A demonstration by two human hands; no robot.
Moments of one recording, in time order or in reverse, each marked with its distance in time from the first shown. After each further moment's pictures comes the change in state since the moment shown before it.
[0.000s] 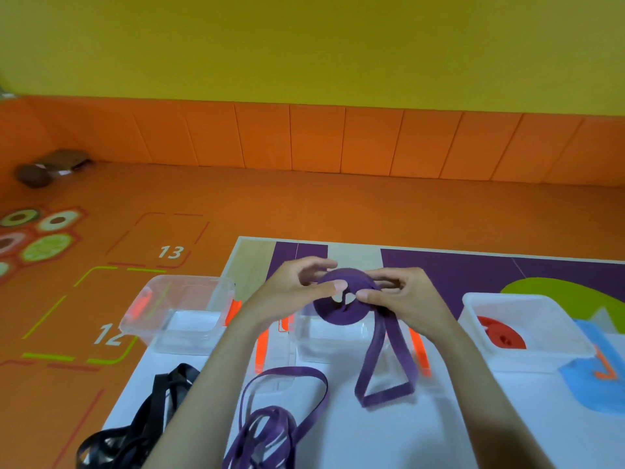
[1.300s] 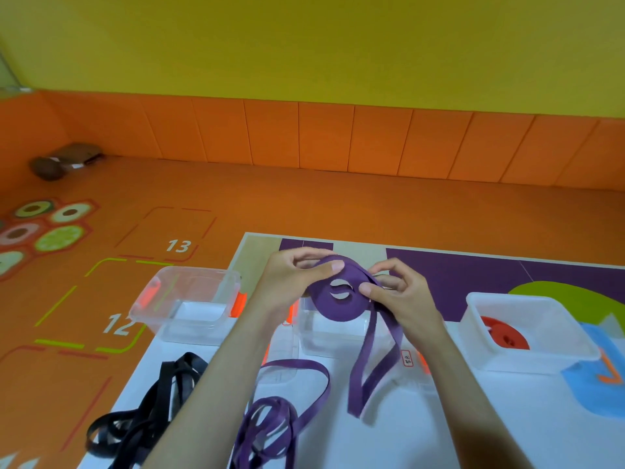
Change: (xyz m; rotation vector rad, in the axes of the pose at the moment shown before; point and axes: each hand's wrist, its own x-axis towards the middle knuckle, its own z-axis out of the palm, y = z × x) left_hand -0.014 0.013 0.013 -0.328 0.249 -0.047; right_hand -0.010 0.012 0.019 0.270 0.113 0.017
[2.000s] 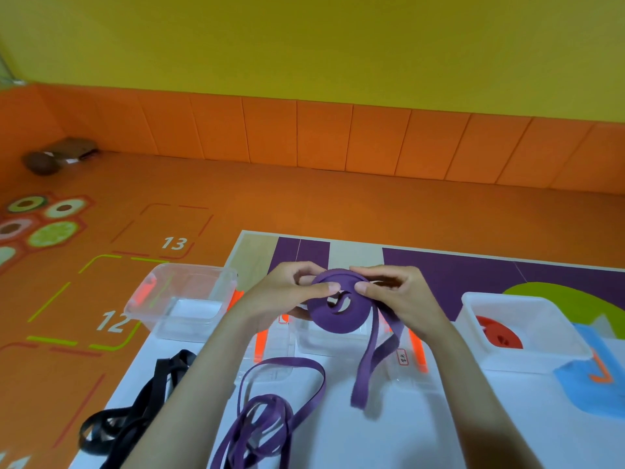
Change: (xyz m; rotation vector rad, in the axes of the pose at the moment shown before) left_hand -0.004 -0.008 -0.016 0.208 -0.272 -0.116; right_hand 0.007 -0.006 -0.010 -0.151 -0.143 -0.084
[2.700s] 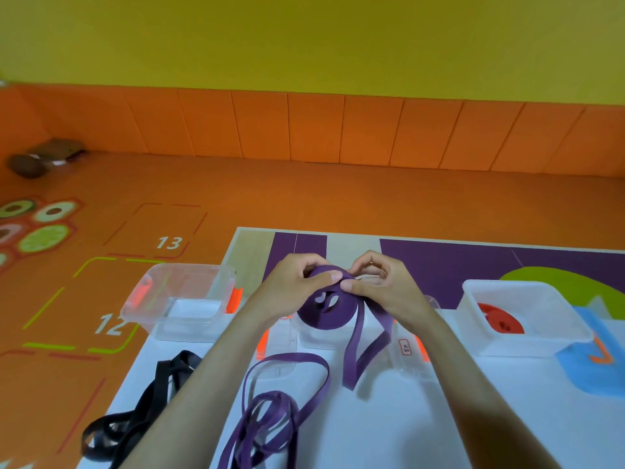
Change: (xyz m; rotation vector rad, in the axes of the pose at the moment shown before) left_hand 0.019 -0.016 -0.002 0.266 0.089 0.198; right_hand 0.014 0.018 0.018 -0.057 0.017 0.048
